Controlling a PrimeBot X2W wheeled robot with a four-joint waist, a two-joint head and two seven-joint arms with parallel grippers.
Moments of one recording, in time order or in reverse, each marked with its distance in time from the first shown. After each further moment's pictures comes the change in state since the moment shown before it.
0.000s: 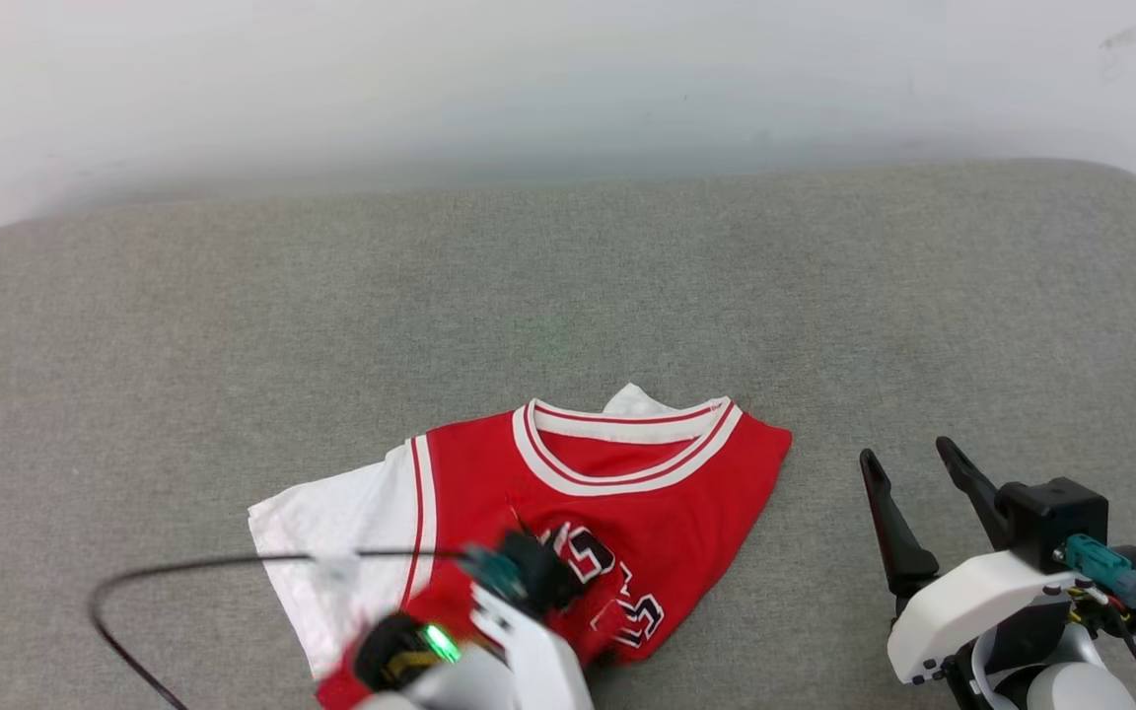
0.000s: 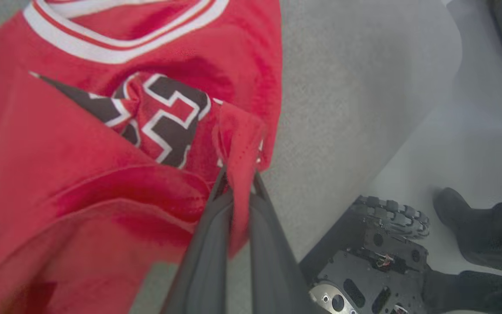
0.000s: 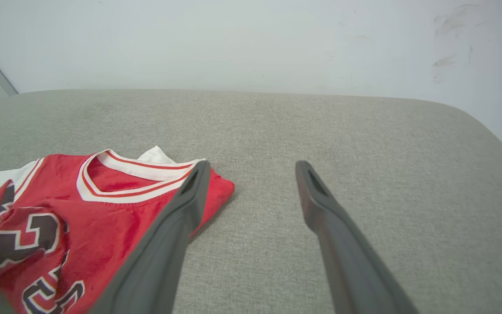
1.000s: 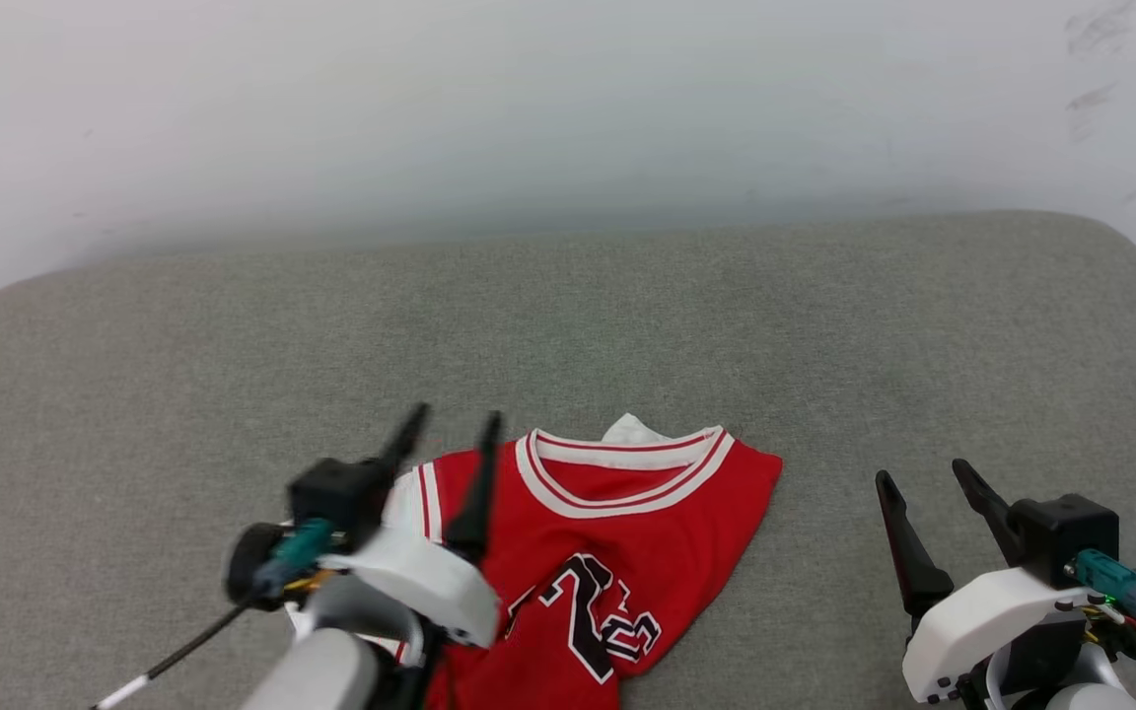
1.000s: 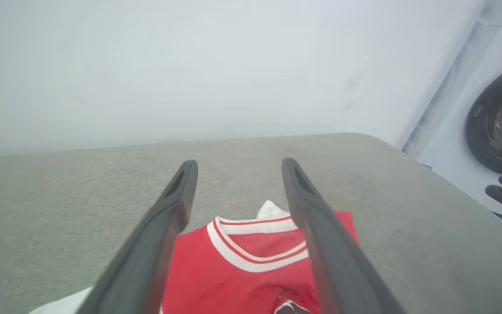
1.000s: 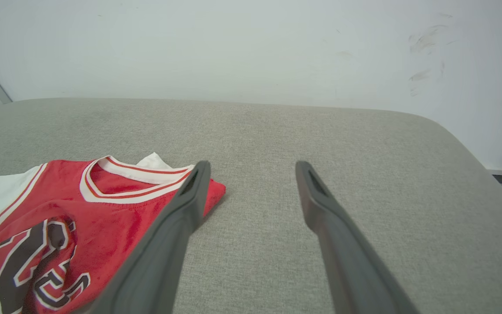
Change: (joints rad) left arm -0.002 -0.096 0.185 0.111 0.139 0.155 -0.642; right arm 0.044 0.000 -0.021 -0.037 -0.018 0.000 0.044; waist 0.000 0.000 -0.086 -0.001
